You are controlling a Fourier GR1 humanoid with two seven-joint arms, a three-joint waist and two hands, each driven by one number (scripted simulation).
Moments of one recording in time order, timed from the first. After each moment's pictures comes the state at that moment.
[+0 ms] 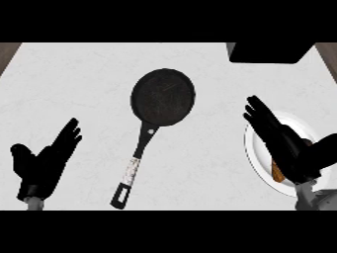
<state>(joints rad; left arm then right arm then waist) 0.03 0.39 -0.22 -1.53 0.33 0.16 0.17 -0.12 -0.43 0.34 -1.65 -0.47 -0.11 0.13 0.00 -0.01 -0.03</state>
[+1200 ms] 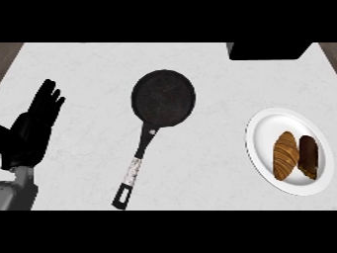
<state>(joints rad) -0.14 0.37 -0.08 -1.59 0.31 0.24 0.18 0.22 -0.79 -0.26 -1.27 -0.25 0.12 -0.66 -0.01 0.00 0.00</state>
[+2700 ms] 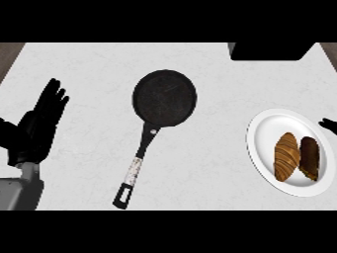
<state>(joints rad) -0.16 0.31 -0.04 -1.55 0.26 0.19 0.18 0.01 -0.94 0.14 -1.59 0.37 0.33 0.01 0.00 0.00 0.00</state>
